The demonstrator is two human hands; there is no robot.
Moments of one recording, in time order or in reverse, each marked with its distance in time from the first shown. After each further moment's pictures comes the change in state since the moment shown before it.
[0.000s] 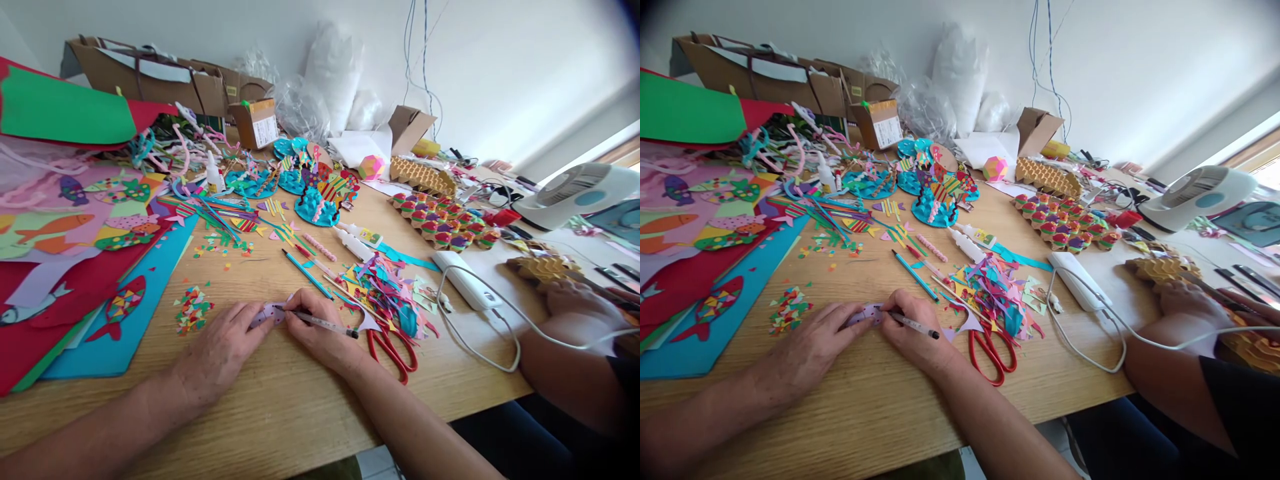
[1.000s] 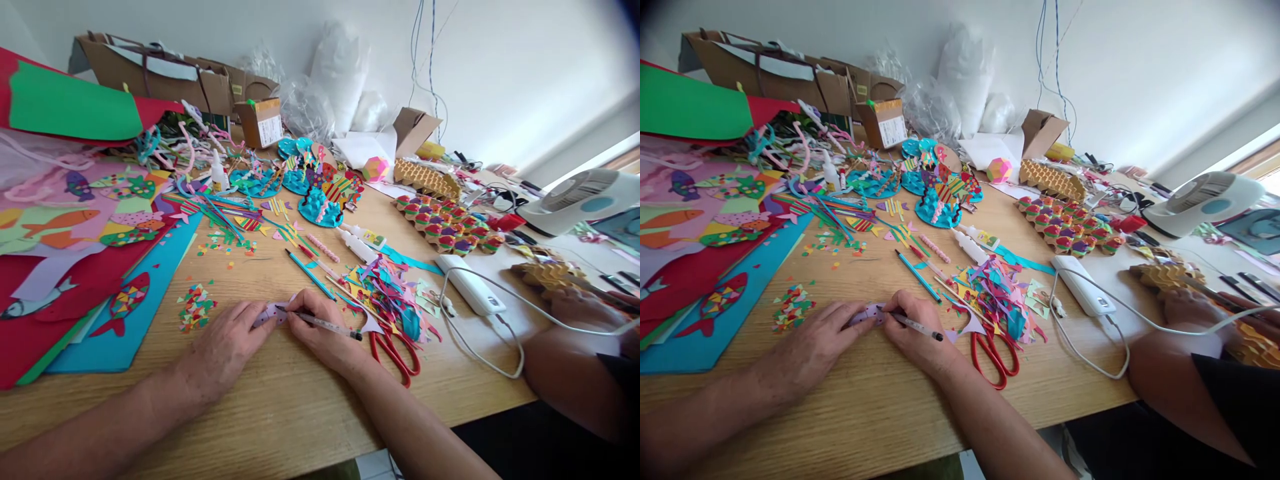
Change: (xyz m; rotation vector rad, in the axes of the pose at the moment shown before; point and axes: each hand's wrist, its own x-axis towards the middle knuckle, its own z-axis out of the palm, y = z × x) left_hand 0.002 0.000 -0.002 -0.002 -0.047 0.005; right_hand 0.000 -0.001 -0.002 -0.011 -0.033 0.008
